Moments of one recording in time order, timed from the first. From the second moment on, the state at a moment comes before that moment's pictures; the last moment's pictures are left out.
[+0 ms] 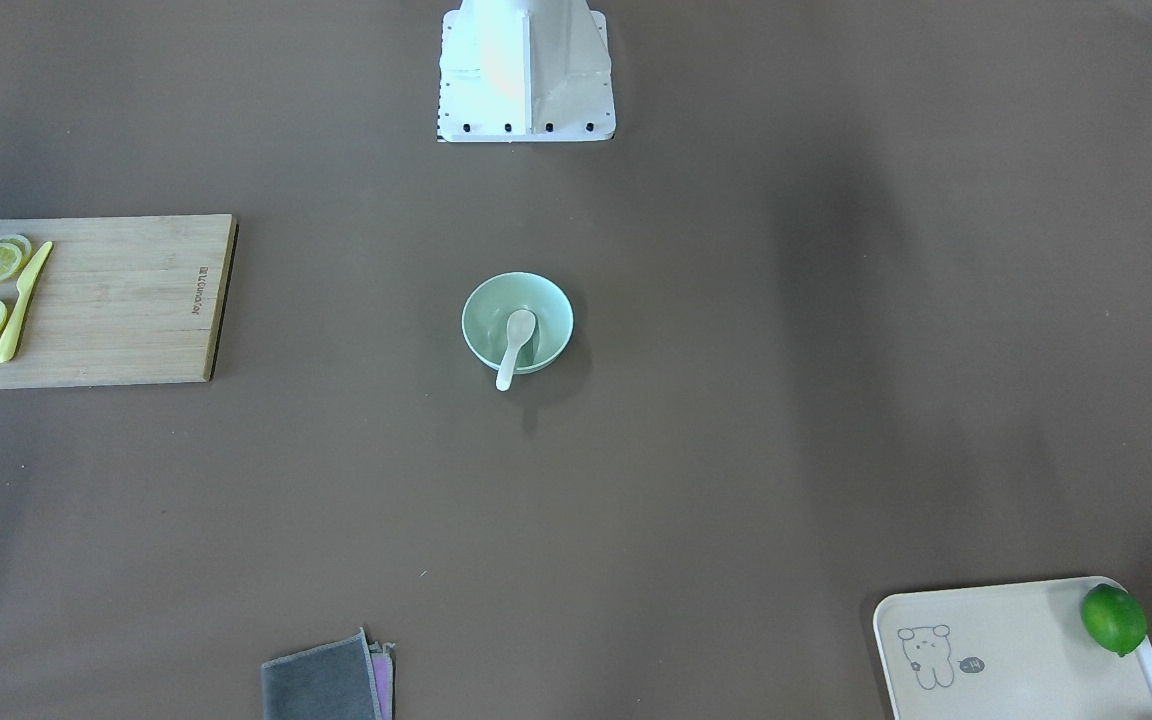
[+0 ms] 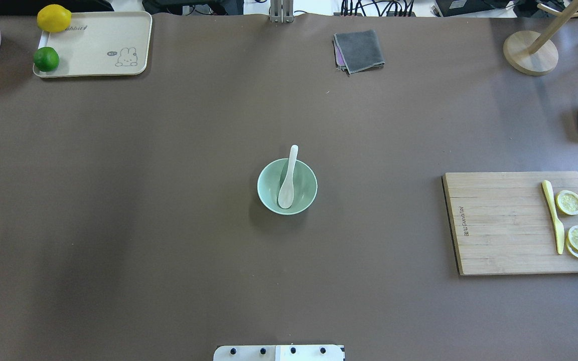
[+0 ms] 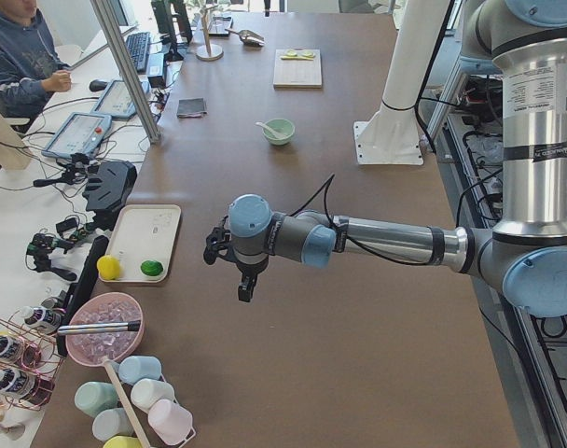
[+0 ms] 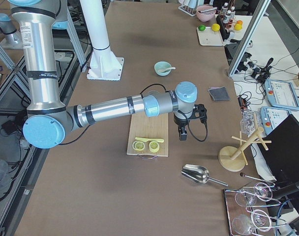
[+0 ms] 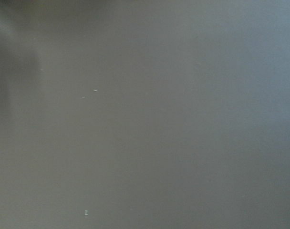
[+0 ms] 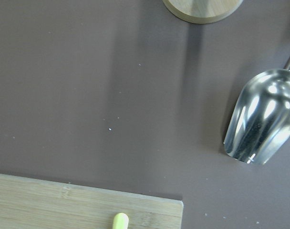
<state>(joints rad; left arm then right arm) -1.49 -1.47 -1.74 -1.73 -2.41 -0.02 1.47 -1.50 1.70 -1.57 2.38 0.07</state>
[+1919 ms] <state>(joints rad) -1.58 -1.46 -1.80 -1.44 -2.34 0.03 1.60 -1.55 1.59 -1.57 2.34 -0.17</state>
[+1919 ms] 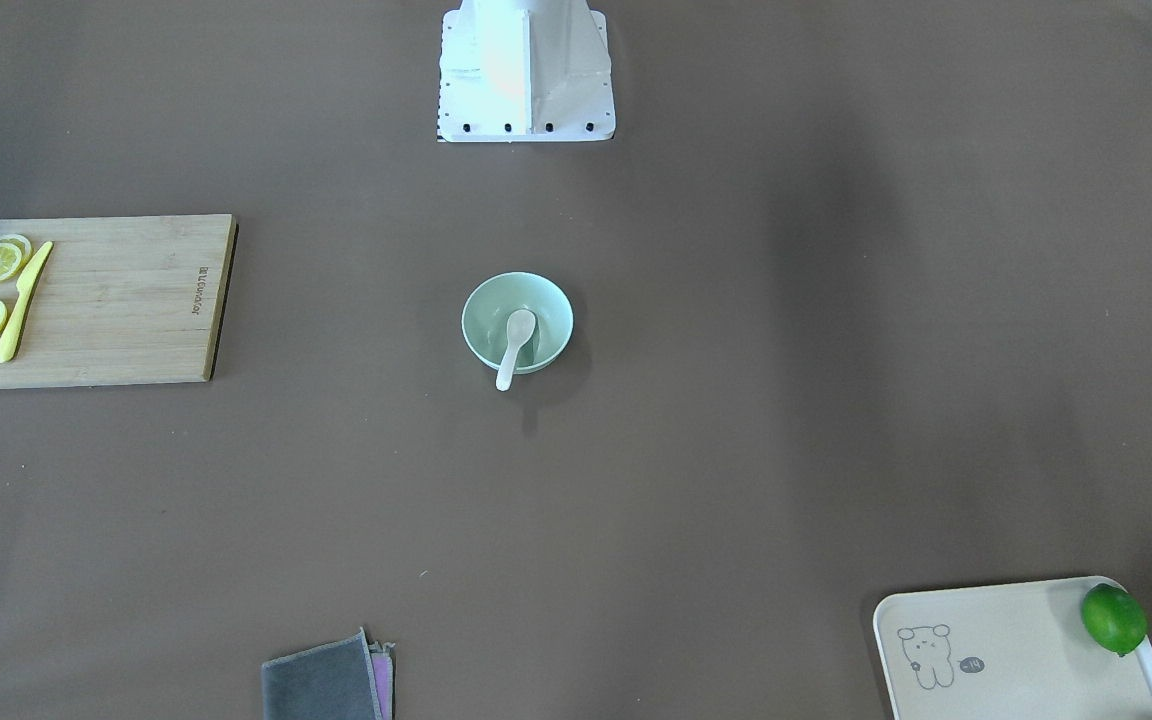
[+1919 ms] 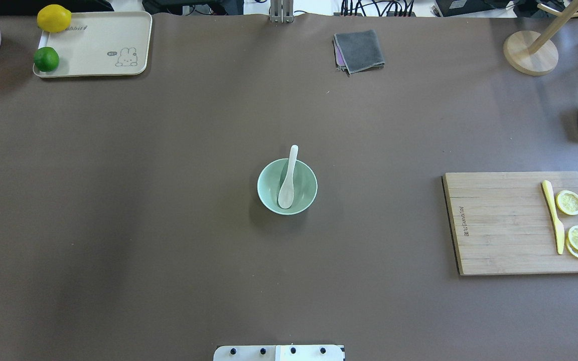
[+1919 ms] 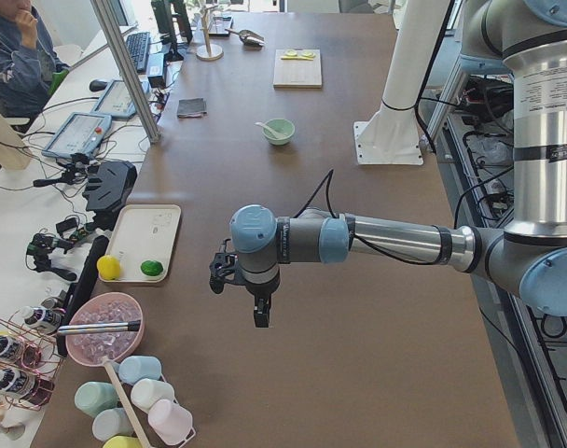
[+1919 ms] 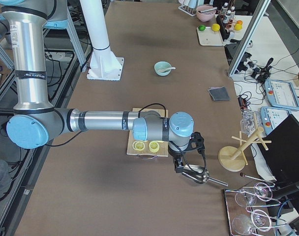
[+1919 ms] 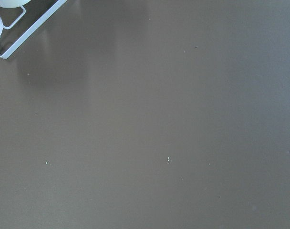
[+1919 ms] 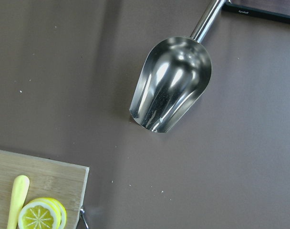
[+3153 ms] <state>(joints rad) -1.58 -1.46 -1.81 -1.46 -2.34 0.03 1.59 -1.56 1.58 -1.57 2.35 -0.20</state>
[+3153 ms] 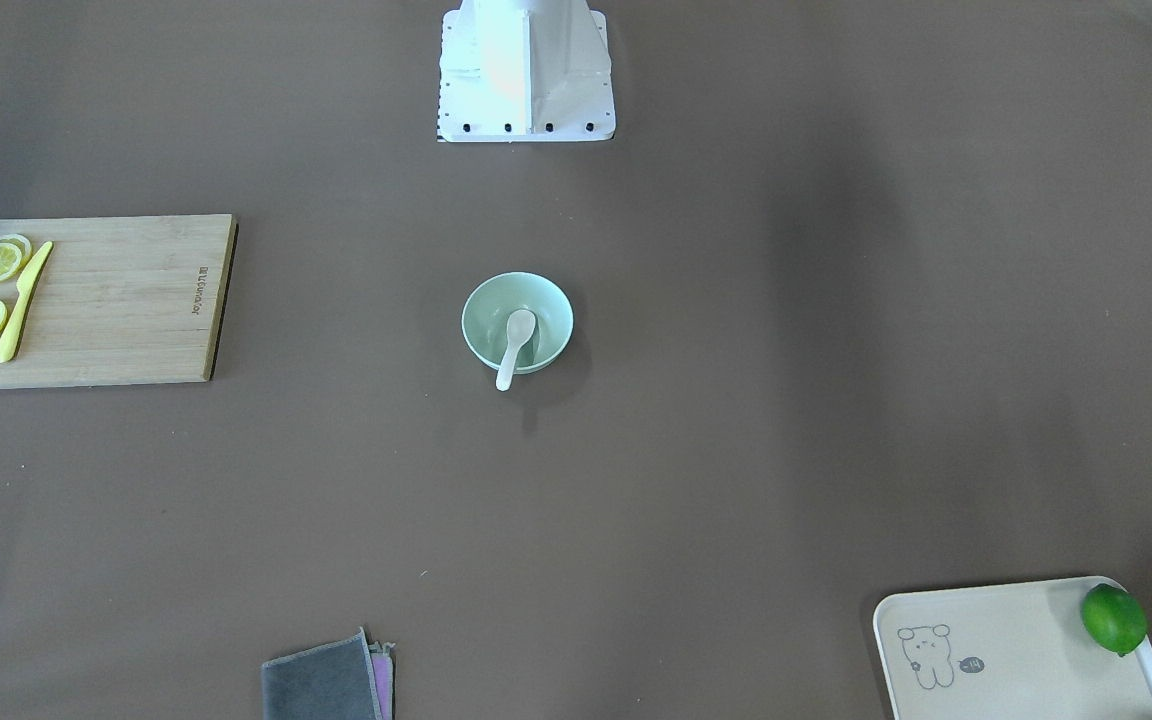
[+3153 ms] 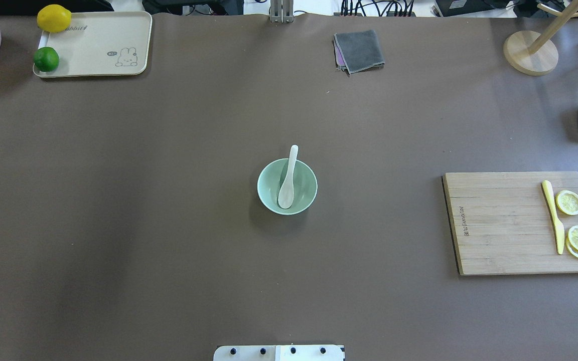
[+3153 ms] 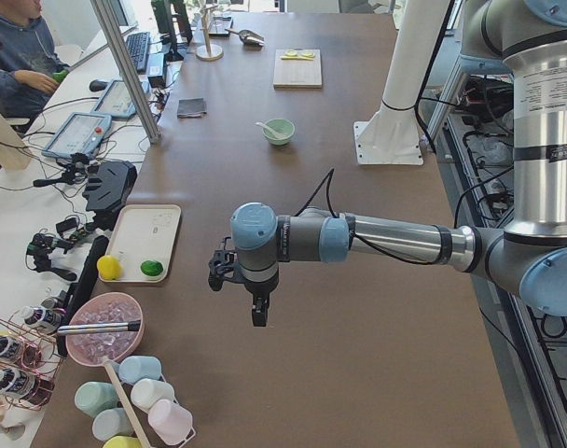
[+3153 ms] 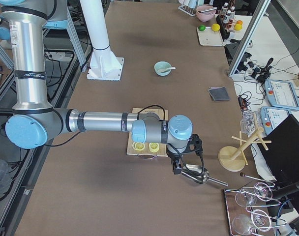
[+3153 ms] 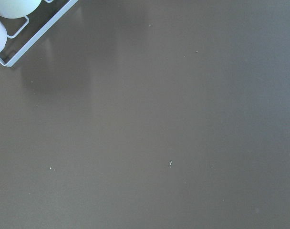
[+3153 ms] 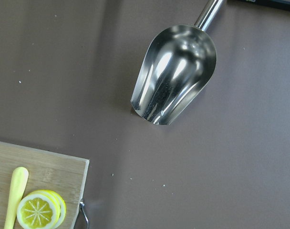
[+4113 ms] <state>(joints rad) -1.58 -1.44 -1.82 -1.46 -2.34 0.03 1.59 -1.59 1.62 -1.57 2.34 -0.20</state>
